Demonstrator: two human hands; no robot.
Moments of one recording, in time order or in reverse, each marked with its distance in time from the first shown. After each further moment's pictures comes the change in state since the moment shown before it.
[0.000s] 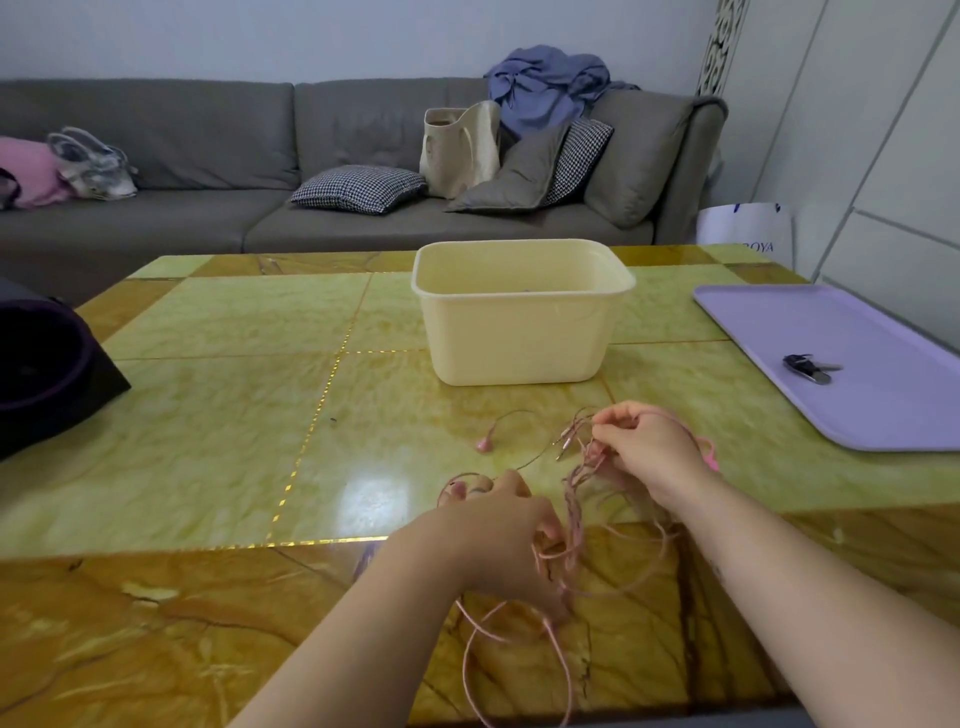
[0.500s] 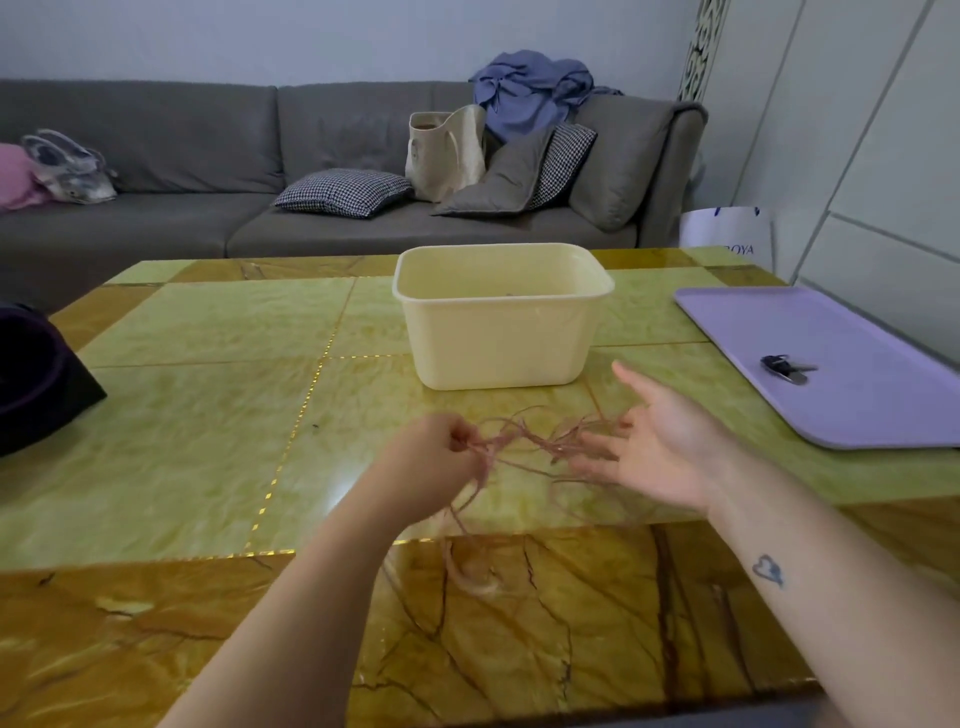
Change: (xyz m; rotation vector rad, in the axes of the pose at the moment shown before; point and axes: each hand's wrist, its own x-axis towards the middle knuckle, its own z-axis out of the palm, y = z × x) left_hand 0.009 -0.025 -0.028 -0.570 0.484 -0.132; right_hand -0.037 -0.044 -0.037 0.825 -0.393 0.351
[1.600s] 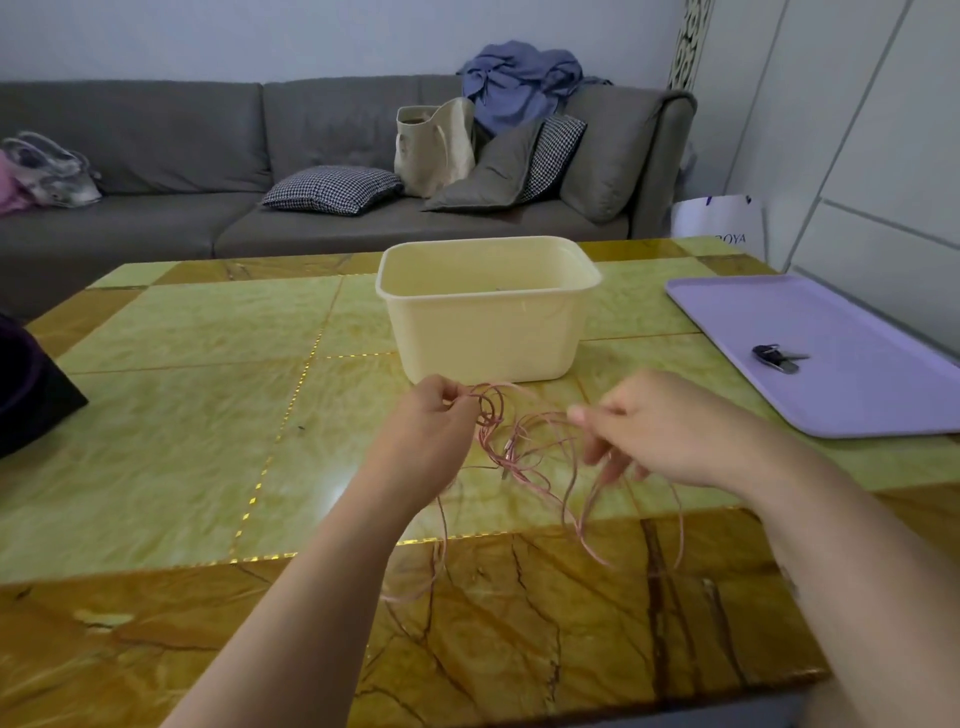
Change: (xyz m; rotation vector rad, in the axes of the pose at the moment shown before) left_hand 0.001 0.025 0.004 -0.316 0.184 -0.038; right_hand -0.032 -0.015 0.008 -1.468 0.089 -0.311
